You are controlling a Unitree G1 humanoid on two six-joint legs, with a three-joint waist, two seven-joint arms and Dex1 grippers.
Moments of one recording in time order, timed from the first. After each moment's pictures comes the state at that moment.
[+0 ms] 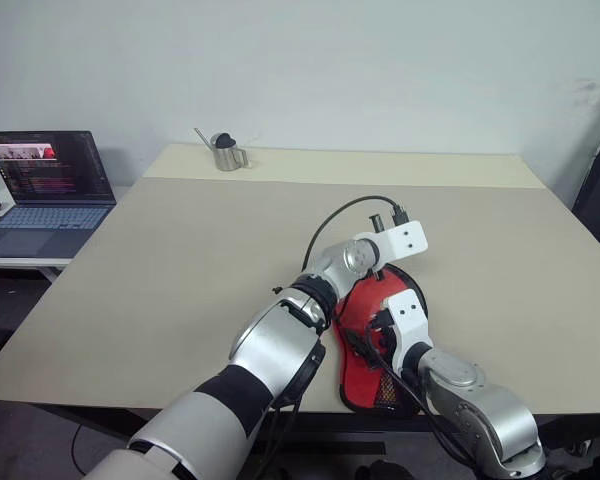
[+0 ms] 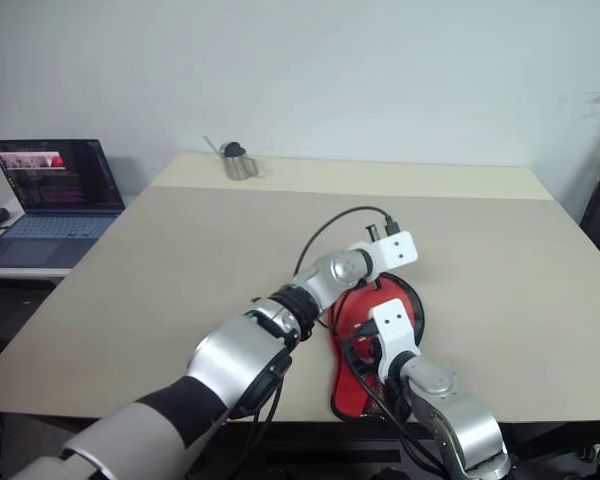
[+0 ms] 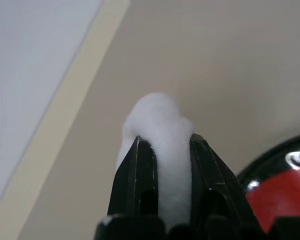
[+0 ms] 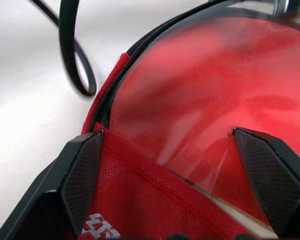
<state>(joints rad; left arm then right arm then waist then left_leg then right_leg) -1.34 -0.14 -0.27 1.43 0.52 -0.19 -0.28 -0.13 -0.18 0.22 -0.52 0.21 0.96 0.18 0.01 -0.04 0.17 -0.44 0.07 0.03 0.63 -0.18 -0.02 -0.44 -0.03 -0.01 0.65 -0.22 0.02</state>
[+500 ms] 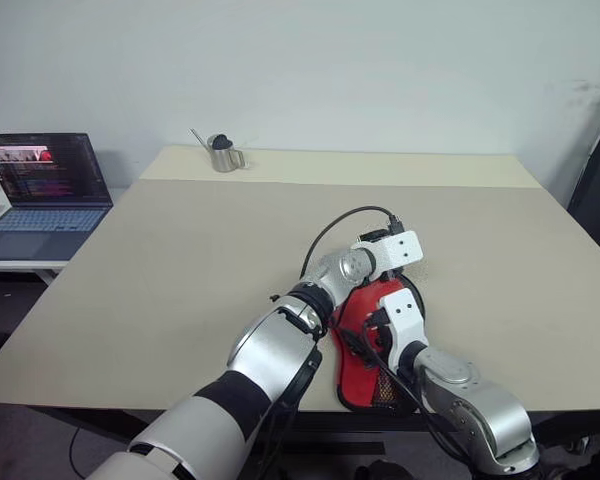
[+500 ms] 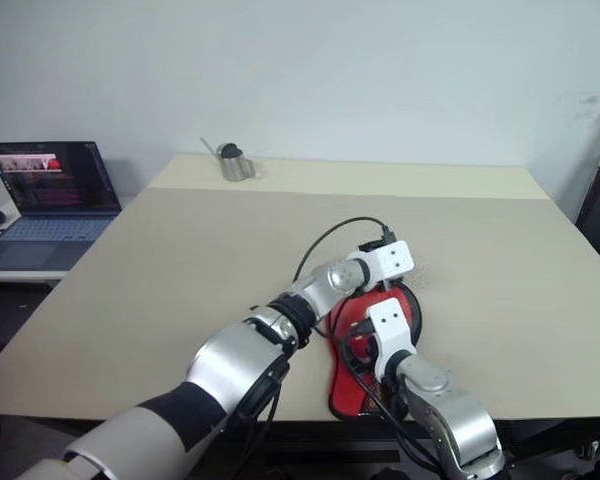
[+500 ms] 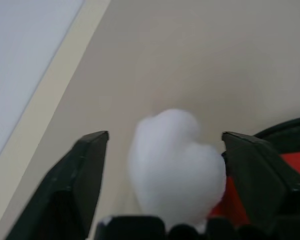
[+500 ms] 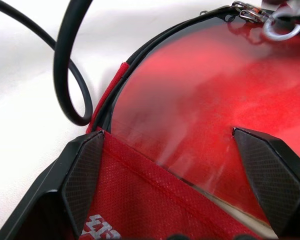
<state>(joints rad) -1.32 -0.12 -0.22 1.42 0.48 -0.20 -0.28 -0.16 -0.17 0.22 -0.49 0.21 0.96 0.18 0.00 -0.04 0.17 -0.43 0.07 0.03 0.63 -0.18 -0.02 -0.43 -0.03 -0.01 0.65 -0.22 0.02</state>
